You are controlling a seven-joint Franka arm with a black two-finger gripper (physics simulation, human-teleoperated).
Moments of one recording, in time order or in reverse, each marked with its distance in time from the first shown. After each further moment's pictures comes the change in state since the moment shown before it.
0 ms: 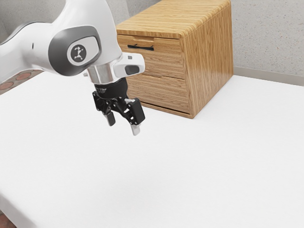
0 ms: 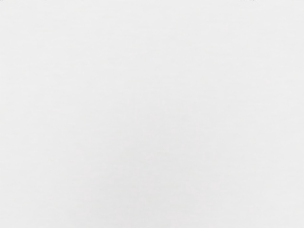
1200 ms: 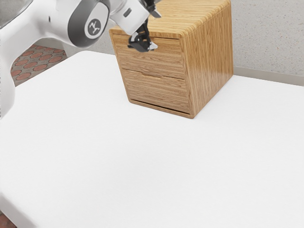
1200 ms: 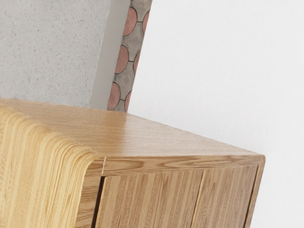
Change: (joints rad) arm 0.322 0.295 -0.413 0.459 0.279 0.609 1.233
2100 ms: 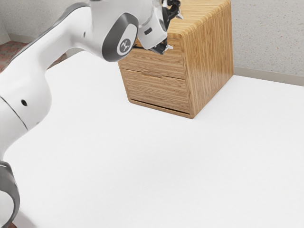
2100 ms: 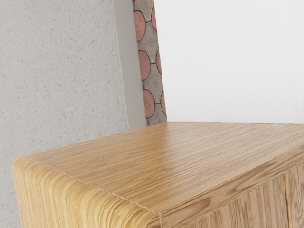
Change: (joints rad) arm -0.117 0.195 0.088 0.132 0.121 0.150 0.251
